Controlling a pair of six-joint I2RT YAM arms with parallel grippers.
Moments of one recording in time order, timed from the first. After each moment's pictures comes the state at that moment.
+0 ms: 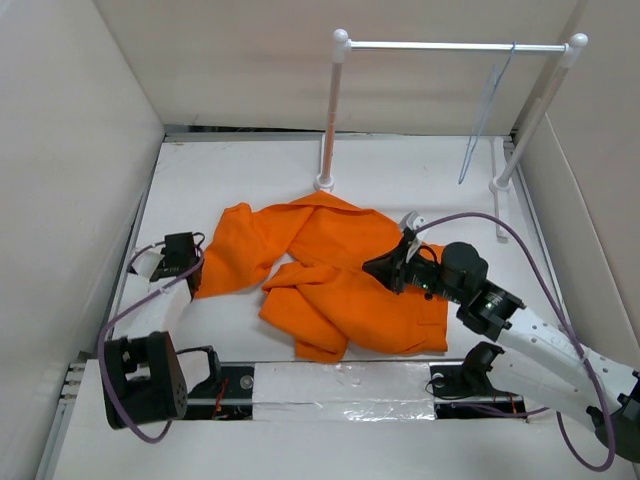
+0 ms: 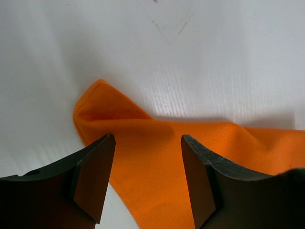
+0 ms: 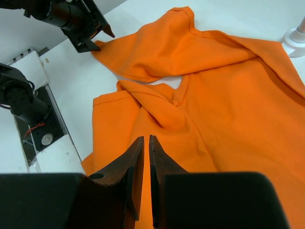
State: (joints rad) left arm 0.14 1.15 0.50 -0.35 -0.44 -1.12; right arm 0.78 0.78 0.58 0.05 -0.26 0.20
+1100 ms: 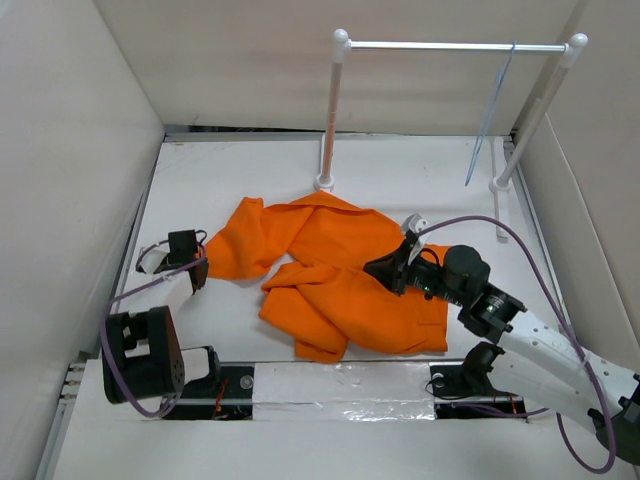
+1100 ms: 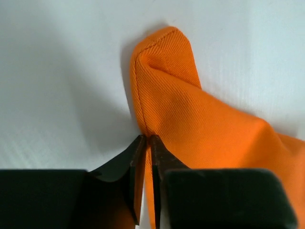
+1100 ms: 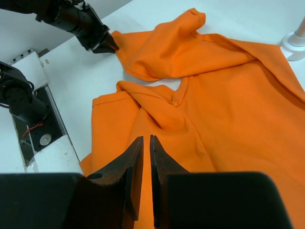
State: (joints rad) left arm 0.13 1.23 0.49 -0.29 -0.34 -1.21; right arm 0.78 0.76 0.56 0.08 -0.26 0.19
